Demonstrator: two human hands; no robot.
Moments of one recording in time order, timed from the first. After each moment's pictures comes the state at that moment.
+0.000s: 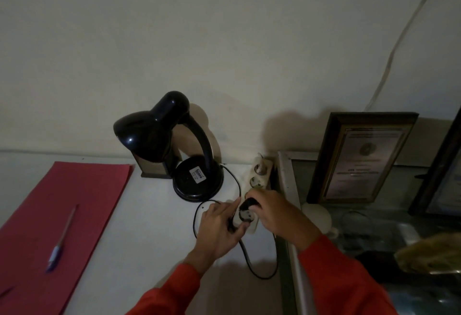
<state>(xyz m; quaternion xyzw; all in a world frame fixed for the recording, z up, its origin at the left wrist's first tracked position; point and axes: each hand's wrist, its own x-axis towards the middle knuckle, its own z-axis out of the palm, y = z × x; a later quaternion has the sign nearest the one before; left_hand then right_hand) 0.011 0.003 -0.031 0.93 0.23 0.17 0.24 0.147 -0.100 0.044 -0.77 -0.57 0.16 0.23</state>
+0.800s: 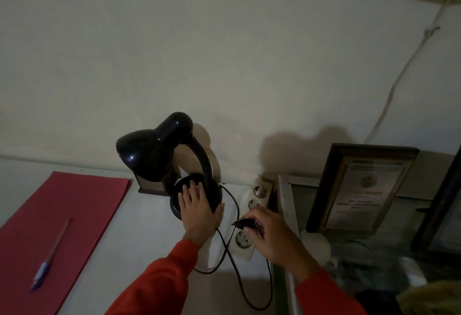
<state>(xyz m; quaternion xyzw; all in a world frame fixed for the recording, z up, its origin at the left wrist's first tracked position) 0.058 0.073 -0.035 0.87 0.47 0.12 0.12 0.155 -0.100 0.027 -0.76 -0.53 0.16 0.34</state>
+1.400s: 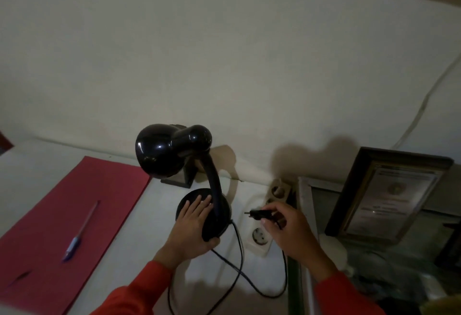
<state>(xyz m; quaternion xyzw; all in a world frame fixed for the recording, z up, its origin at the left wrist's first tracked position) -0.042 0.079 -0.039 0.94 0.27 0.09 0.17 0.146 -0.095 0.044 -0.75 -0.46 0.20 0.43</state>
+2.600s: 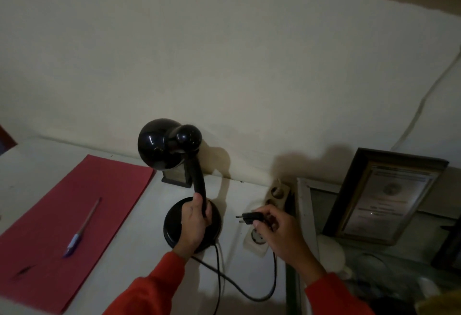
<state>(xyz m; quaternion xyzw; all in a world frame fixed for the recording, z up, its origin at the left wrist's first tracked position) -0.015 0.054 0.003 0.58 0.33 0.40 0.63 0.129 -0.093 0.042 -0.74 -0.43 0.25 0.46</state>
